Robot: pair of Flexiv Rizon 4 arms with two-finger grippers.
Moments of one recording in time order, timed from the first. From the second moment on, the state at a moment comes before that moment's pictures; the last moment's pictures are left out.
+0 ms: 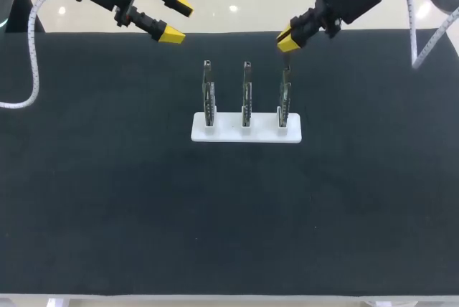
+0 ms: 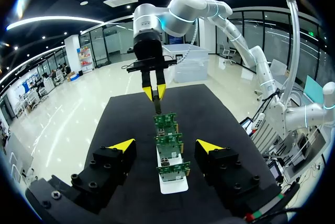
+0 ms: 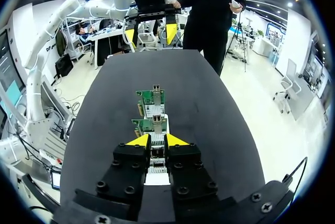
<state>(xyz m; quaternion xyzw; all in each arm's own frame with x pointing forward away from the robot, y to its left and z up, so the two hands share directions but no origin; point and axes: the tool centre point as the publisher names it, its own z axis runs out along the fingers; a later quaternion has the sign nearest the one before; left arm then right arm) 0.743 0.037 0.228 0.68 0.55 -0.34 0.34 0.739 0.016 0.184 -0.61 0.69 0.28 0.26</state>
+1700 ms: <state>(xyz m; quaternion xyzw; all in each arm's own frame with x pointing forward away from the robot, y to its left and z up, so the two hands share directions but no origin) 0.743 0.037 0.228 0.68 0.55 -0.34 0.34 0.739 0.013 0.183 -0.62 0.69 0.28 0.27</state>
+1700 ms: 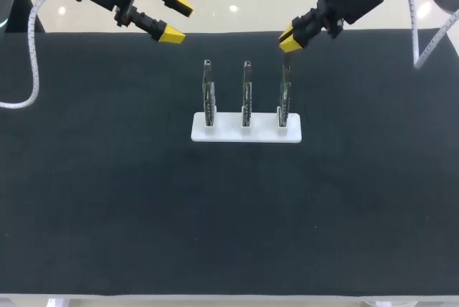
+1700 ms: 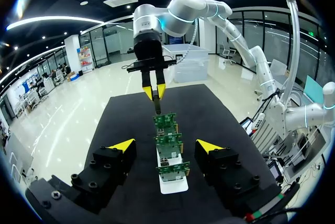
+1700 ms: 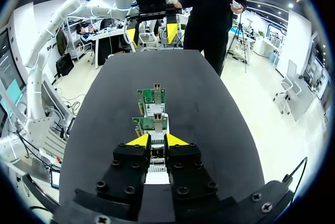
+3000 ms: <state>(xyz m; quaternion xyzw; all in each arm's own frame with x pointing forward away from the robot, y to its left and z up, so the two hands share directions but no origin) 0.743 0.037 0.228 0.68 0.55 -0.34 0.34 0.741 0.013 0.177 -0.61 0.69 0.28 0.28</state>
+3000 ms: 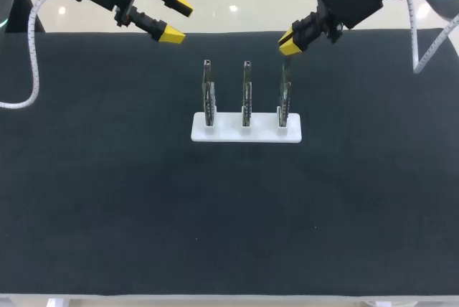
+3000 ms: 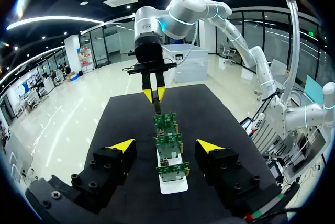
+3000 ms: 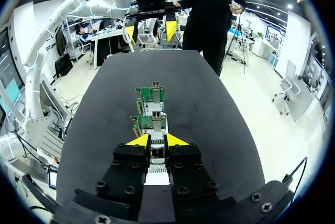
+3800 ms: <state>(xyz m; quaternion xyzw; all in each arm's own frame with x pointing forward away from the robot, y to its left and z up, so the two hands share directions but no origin) 0.743 0.037 0.228 0.68 0.55 -0.34 0.34 0.735 0.005 0.186 -0.61 0.69 0.28 0.27</state>
